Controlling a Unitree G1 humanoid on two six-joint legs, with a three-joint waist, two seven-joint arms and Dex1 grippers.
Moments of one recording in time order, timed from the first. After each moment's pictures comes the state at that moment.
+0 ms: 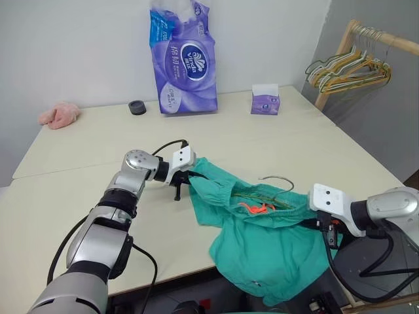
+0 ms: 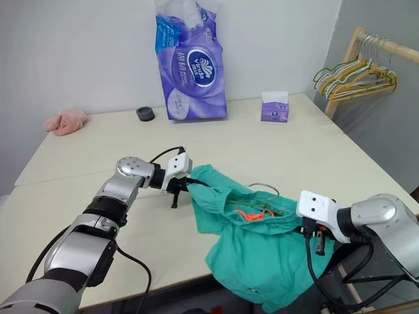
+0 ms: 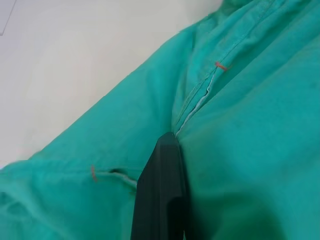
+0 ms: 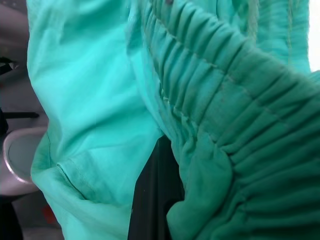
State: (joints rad) left arm -0.85 0.50 -0.24 0.87 -0.04 -0.15 -1.37; right arm -0.13 -1.13 0.09 -0.63 0.32 0.83 1.04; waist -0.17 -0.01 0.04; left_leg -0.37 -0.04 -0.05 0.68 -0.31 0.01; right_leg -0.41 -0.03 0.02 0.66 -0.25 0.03
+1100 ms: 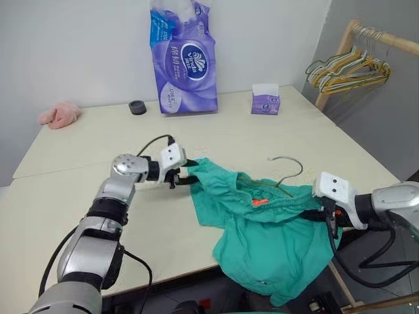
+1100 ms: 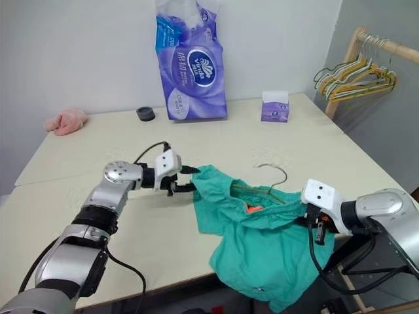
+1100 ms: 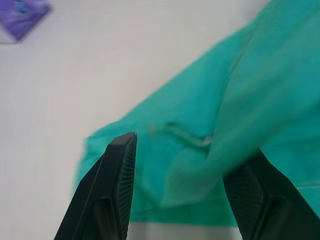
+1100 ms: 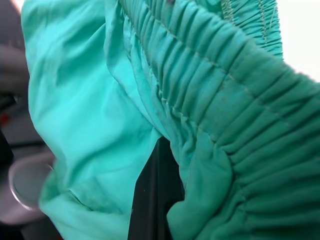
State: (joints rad) left arm -0.78 0.55 -0.13 0.79 -0.04 -0.19 -1.16; right arm -0.16 -1.07 -0.02 -0.57 0.45 0.94 0.99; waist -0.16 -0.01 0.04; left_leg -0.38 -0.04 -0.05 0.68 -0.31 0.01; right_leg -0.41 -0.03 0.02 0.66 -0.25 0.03
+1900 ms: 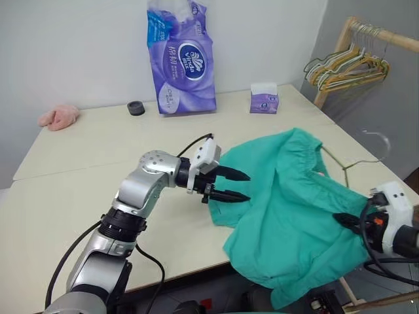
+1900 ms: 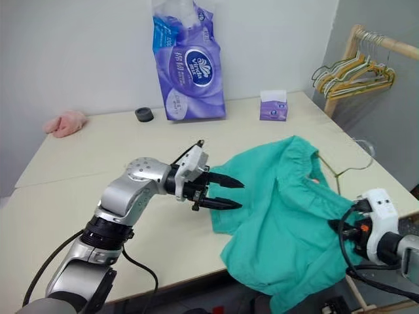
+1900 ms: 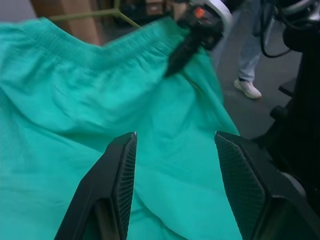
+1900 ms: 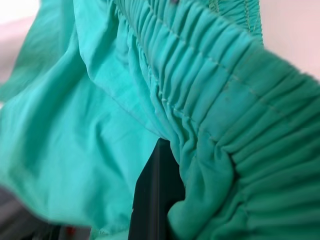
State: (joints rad) left arm -0.65 0.43 -0.28 0.00 -0.38 0.40 -1.34; right arm 0.05 -0.65 -0.79 -0.74 0.77 1.61 0.45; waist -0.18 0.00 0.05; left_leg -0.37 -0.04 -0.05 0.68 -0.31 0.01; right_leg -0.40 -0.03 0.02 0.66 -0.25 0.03
